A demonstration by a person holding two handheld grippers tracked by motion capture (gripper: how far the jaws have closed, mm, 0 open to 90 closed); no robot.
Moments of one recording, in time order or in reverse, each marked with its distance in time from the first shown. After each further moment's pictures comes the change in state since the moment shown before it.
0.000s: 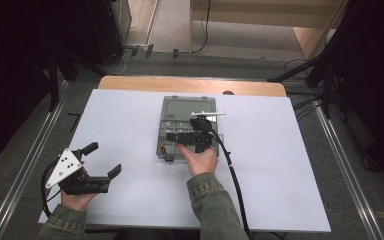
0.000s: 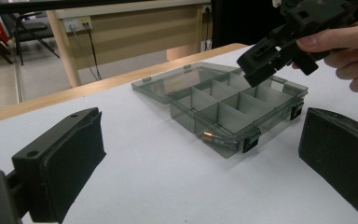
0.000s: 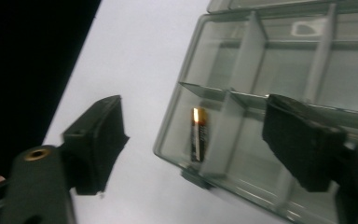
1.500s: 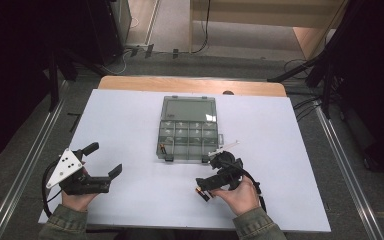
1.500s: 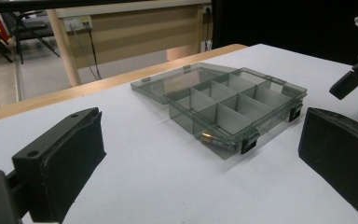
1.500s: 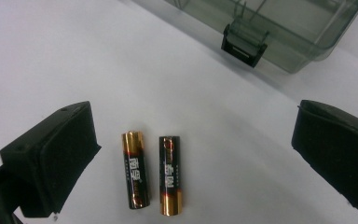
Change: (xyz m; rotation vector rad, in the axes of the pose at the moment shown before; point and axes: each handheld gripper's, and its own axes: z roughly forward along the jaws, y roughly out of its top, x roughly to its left) left arm -0.002 0.001 0.001 -0.004 0.003 -0.011; right arm -0.034 -0.082 -0.060 0.243 -0.272 -0.413
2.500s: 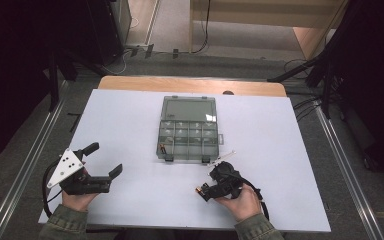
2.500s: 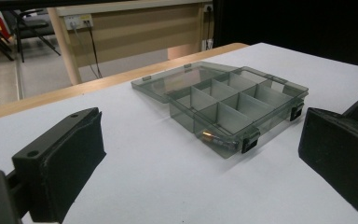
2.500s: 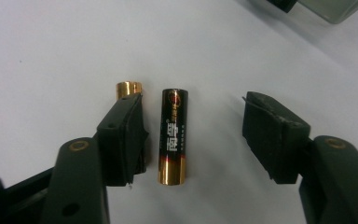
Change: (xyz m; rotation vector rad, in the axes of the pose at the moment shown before) left arm -0.001 0.000 0.001 0.008 0.005 0.000; right arm 0.002 -0.021 0.015 0.072 0.000 -0.082
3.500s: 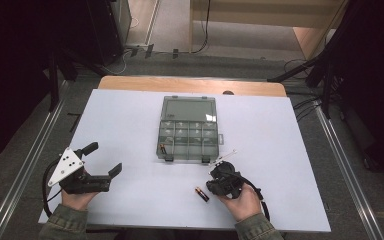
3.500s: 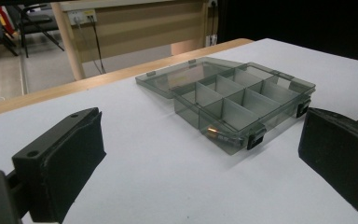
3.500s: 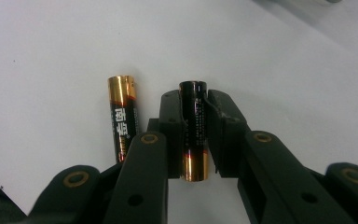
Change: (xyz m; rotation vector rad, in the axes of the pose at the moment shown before) left arm 0.002 0.000 0.001 0.017 0.014 -0.003; right arm -0.002 -0.001 -0.001 0.029 0.004 0.062
